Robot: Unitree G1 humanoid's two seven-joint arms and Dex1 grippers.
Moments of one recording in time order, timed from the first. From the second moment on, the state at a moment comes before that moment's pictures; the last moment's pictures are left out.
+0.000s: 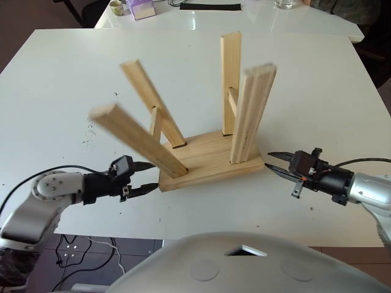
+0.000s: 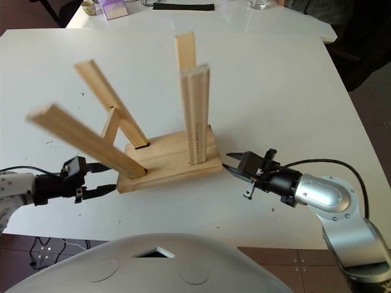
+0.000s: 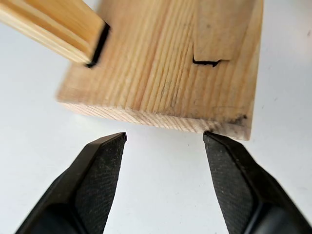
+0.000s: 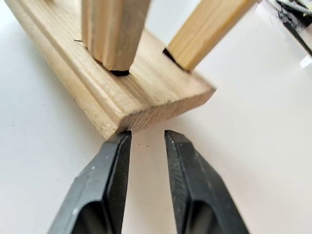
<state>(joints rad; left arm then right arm) 0.41 1.00 0.13 -0.40 -0.55 0.30 -1.03 0.44 -0.85 -0.11 -0.87 0.20 0.52 0.85</state>
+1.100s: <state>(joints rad) 0.25 0.97 0.08 -0.03 -0.22 -0.12 -1.26 0.52 -0.94 -0.29 -0.58 0.34 0.34 1.03</state>
